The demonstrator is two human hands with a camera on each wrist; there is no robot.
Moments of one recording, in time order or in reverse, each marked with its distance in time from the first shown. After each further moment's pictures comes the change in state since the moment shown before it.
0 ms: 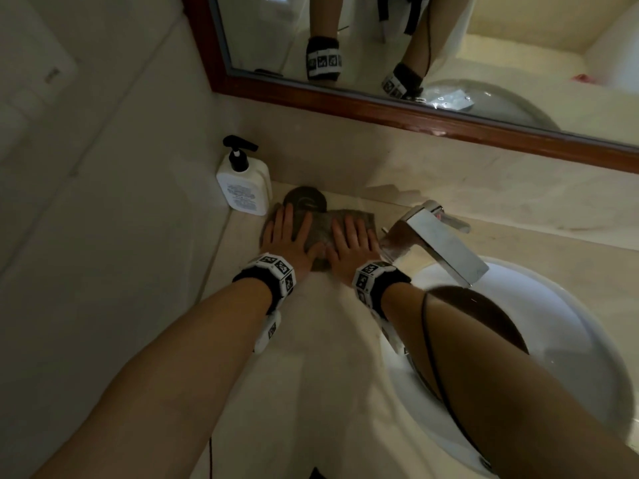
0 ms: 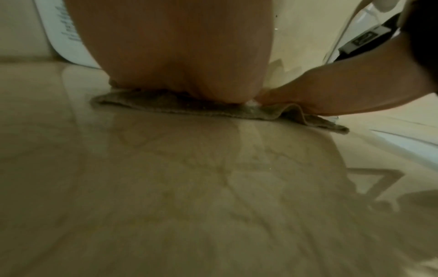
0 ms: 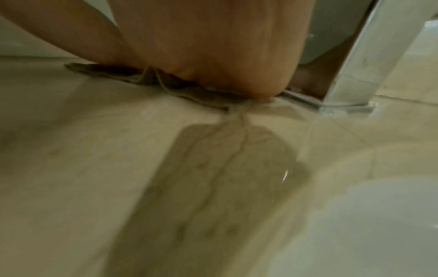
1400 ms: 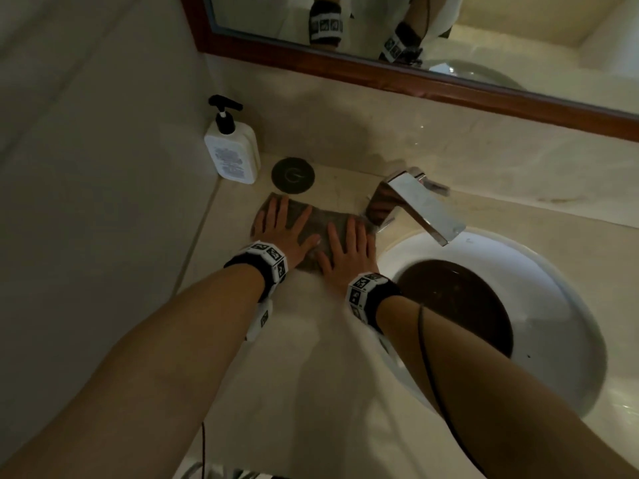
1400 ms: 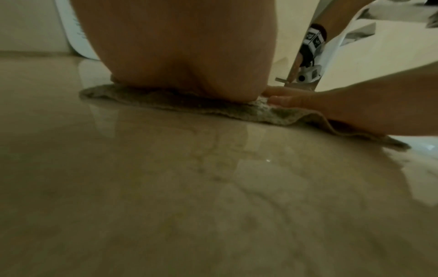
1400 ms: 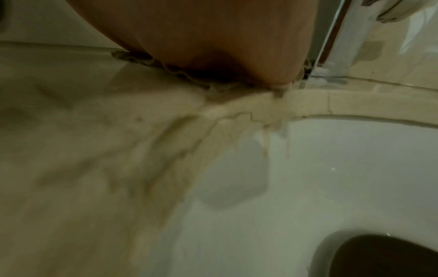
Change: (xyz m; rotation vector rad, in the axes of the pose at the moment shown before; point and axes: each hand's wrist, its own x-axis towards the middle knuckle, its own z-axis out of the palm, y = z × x) left_hand -0.044 0.018 0.004 -0.004 -0.123 -0.021; right_hand -0.073 0.002 0.027 0.045 0.039 0.043
